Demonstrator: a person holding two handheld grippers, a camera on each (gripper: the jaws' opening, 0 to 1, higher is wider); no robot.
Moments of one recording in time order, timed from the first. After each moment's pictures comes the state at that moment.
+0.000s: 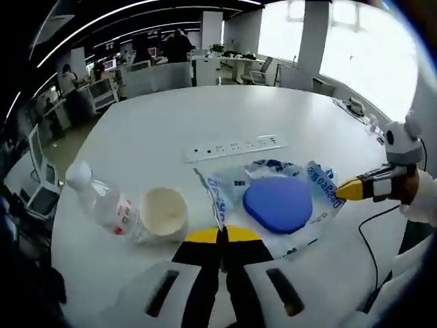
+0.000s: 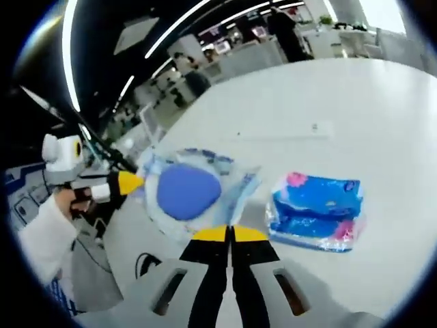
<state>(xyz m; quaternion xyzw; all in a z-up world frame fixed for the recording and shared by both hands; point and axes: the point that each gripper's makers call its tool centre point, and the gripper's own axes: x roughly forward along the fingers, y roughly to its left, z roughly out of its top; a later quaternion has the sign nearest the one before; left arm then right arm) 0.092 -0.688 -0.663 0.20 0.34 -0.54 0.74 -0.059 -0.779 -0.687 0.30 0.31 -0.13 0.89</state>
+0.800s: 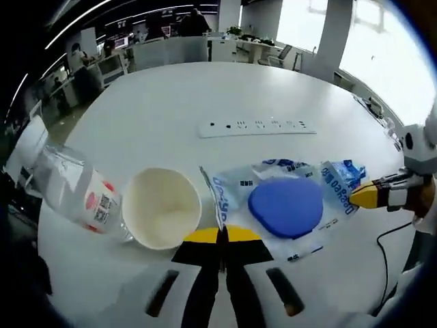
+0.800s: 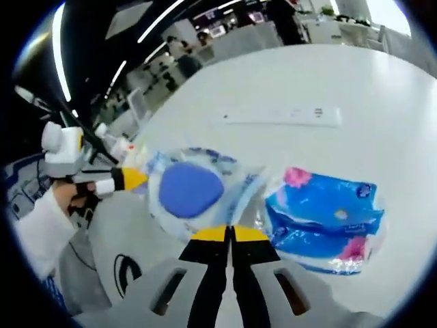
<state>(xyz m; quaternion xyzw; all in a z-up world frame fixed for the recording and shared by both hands) 0.121 -0.697 -0.725 0.20 0.39 -0.50 0.75 -0.034 -0.794 -0.733 0.29 0.36 -0.13 0.88</state>
